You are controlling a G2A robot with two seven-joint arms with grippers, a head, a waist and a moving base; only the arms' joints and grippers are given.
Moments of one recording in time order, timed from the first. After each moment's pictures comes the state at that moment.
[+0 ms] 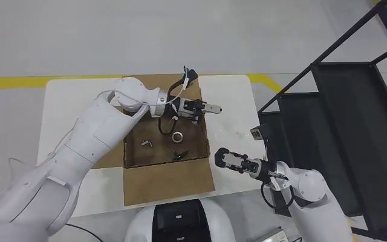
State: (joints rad) left arm 0.43 -1.32 -0.54 -1.09 -0.57 -0.16 -1.17; right arm -1.82 -1.15 1.62 -2.06 0.34 -0.29 1.00
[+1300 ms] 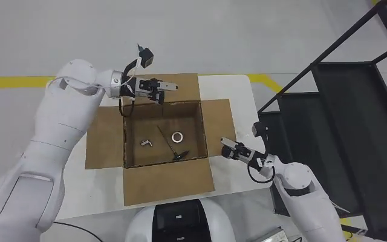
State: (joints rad) left arm 0.45 -1.20 -0.93 -0.97 -0.38 -0.22 -1.39; right arm -1.67 -1.13 1.52 -1.75 0.17 -0.18 0.79
